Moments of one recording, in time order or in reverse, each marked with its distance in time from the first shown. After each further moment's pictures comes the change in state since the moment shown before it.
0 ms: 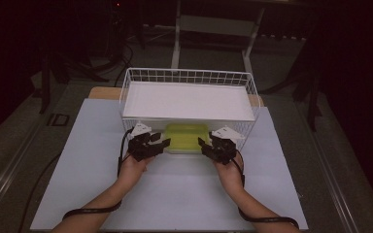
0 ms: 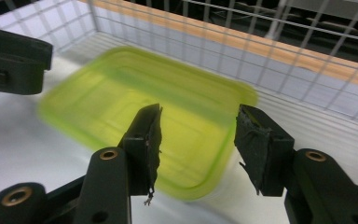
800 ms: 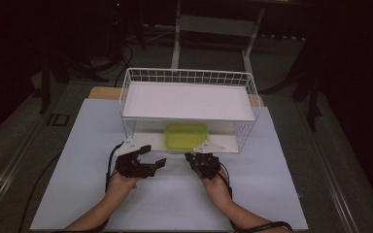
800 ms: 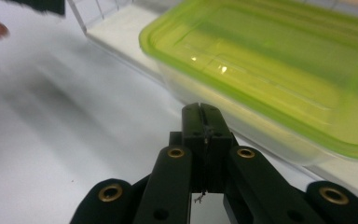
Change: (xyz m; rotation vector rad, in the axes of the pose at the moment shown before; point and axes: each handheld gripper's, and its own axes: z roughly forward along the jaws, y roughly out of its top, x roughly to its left) left arm -0.011 -0.033 -0.038 -0.034 -0.090 0.087; right arm 0.049 -0.026 0.014 0.116 0.150 -0.044
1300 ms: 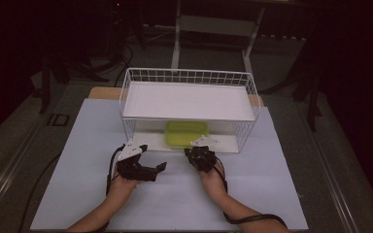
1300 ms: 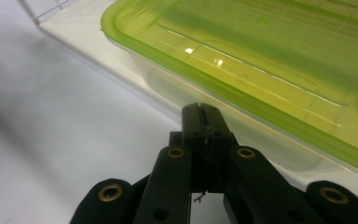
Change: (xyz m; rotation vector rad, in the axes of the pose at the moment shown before) left arm -0.004 -0.004 0.001 -0.016 0.027 0.035; right arm -0.015 0.003 0.032 0.030 -0.048 0.024
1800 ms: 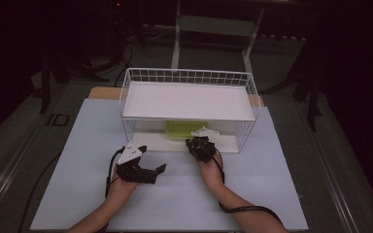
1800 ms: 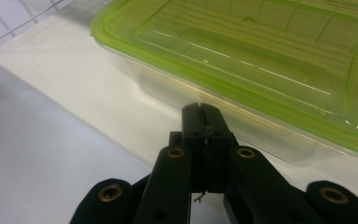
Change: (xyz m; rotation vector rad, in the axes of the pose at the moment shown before) left arm -0.002 -0.005 -0.002 -0.007 0.014 0.025; right arm -0.019 0.016 0.021 -0.021 -0.050 0.039
